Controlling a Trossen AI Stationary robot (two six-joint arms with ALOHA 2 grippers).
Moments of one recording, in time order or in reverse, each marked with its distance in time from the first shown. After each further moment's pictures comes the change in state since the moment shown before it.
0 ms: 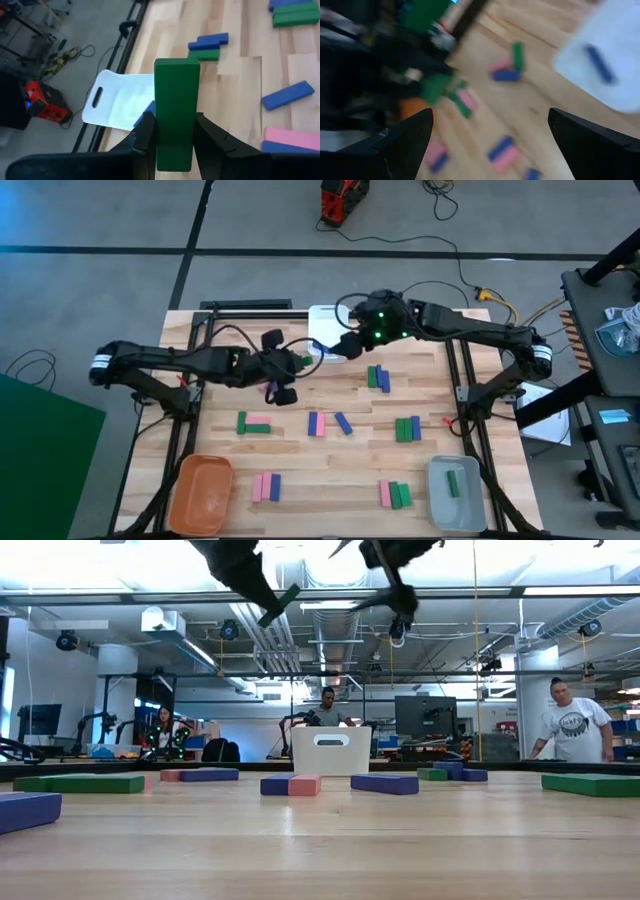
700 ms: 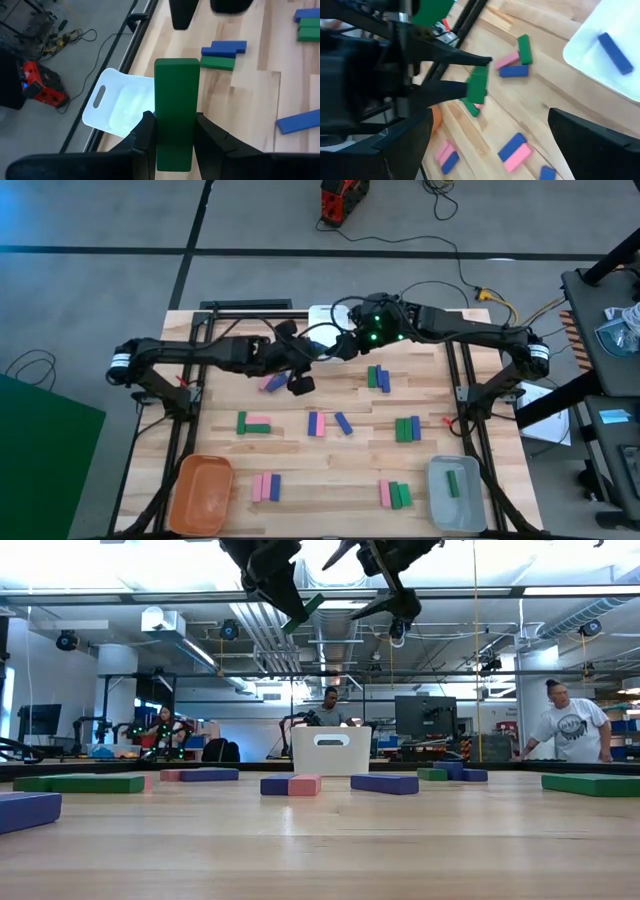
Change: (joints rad) left arm 0.079 0.153 0.177 -0.047 0.033 -0.058; right arm 0.027 0.021 0.000 -0.039 0.028 0.055
